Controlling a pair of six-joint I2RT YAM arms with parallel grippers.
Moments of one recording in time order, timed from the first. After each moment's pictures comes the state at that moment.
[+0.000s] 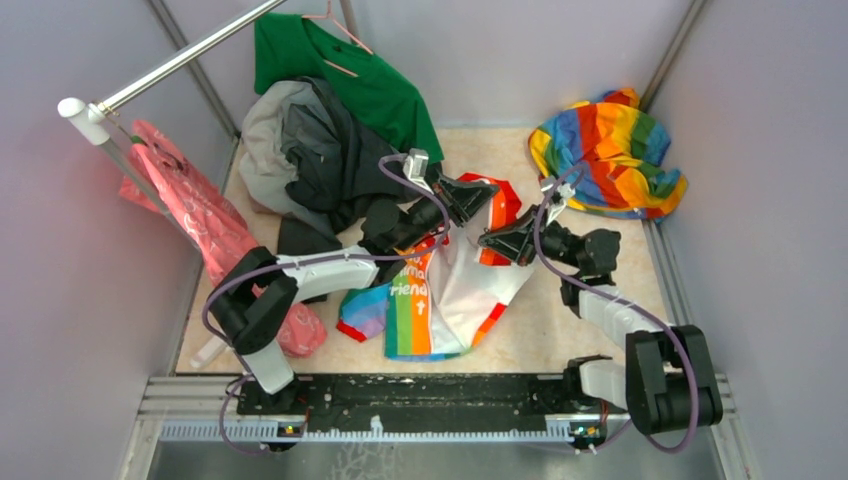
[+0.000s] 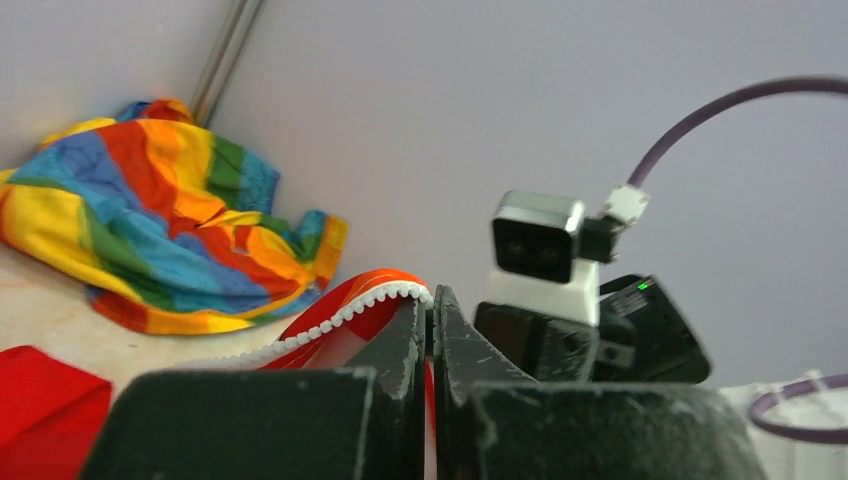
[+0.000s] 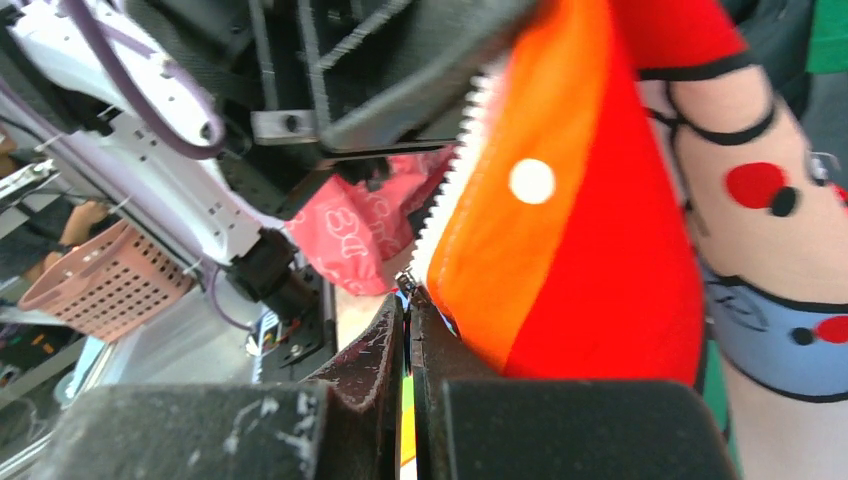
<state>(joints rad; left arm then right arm) -0.87 1.72 1.01 1.14 0.13 -0.72 0.13 1.18 0.40 1.16 -1.07 0.81</state>
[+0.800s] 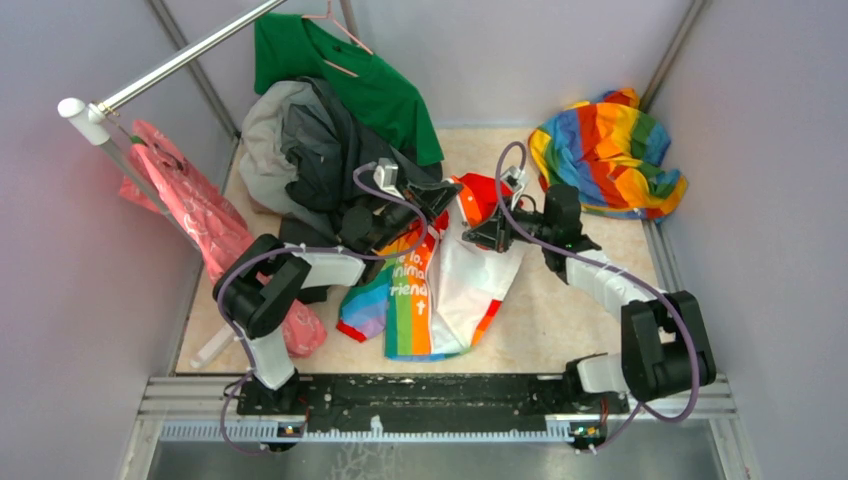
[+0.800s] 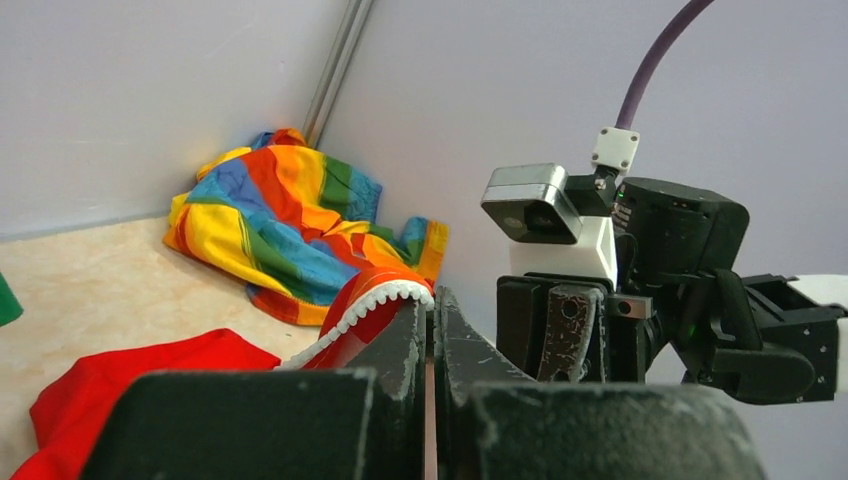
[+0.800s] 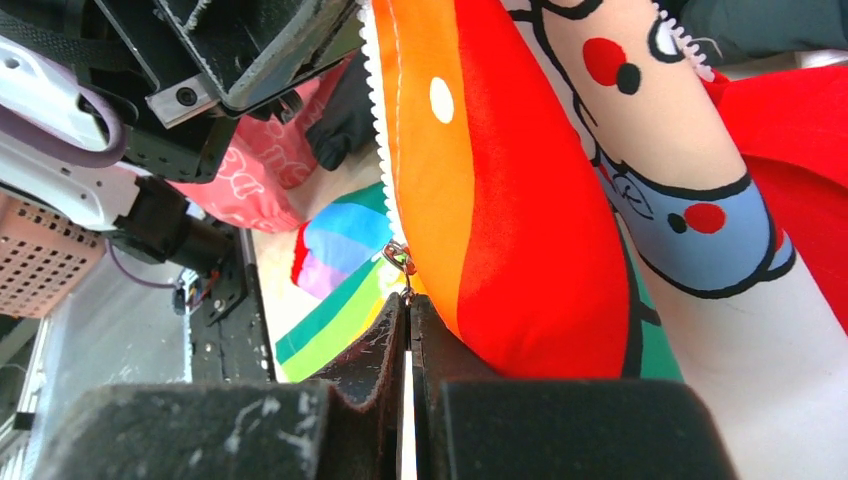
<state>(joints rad) -0.69 1.80 0.85 1.42 0.22 -0.60 0.24 1.33 0.66 0.38 -0.98 0.33</state>
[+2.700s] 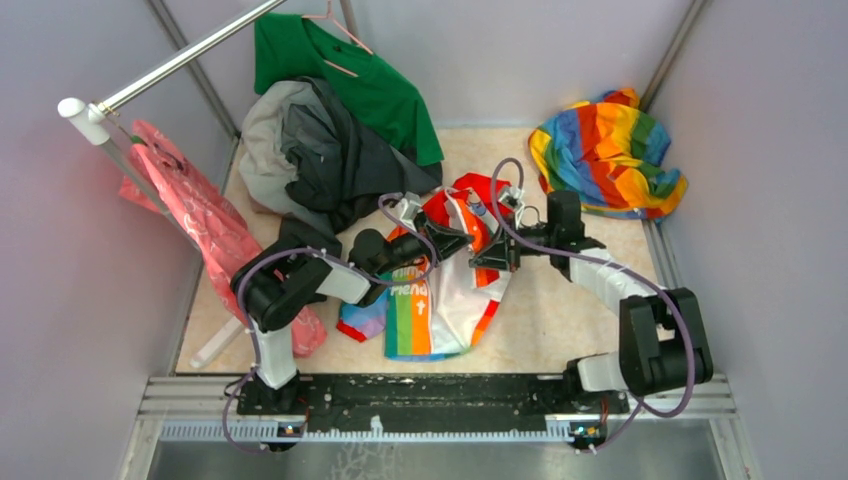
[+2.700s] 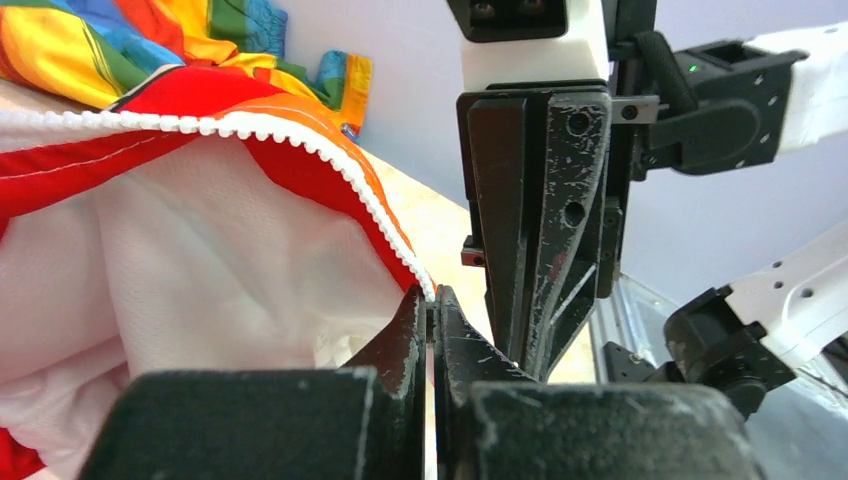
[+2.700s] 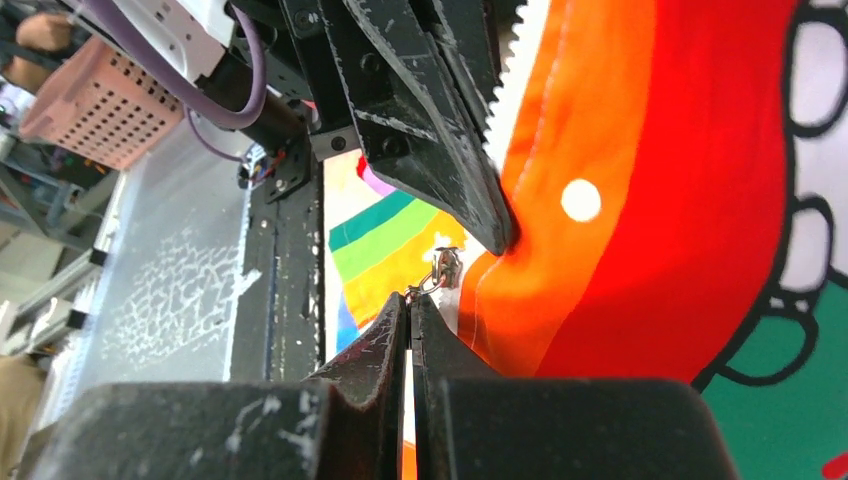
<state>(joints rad) -0.75 1.90 0.71 1.48 0.44 -0.61 0.18 1.35 0.66 0.15 -1.29 0.05</state>
